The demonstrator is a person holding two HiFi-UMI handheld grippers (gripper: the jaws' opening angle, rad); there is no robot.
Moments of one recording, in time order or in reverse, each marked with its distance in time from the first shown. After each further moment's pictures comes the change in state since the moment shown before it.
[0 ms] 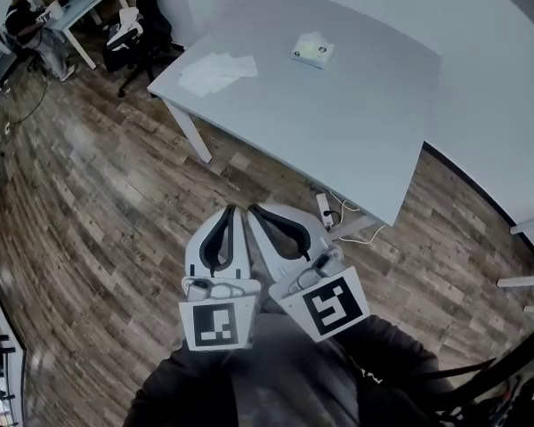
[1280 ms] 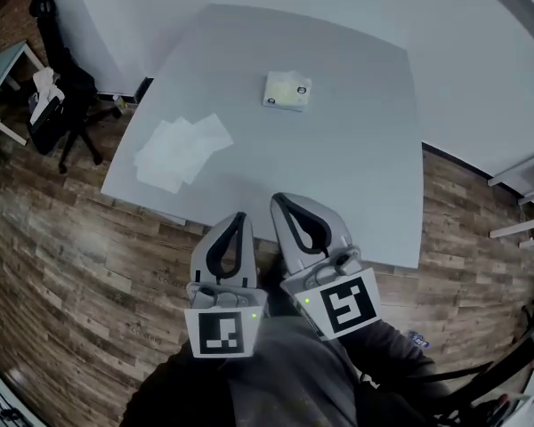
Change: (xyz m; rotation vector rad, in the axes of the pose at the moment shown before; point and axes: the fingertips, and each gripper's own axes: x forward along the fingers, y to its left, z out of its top) left arm 0.288 0.122 -0.011 -0.013 0.021 -0.407; right arm 0.233 -0.218 -0.002 -0.037 0.025 -0.481
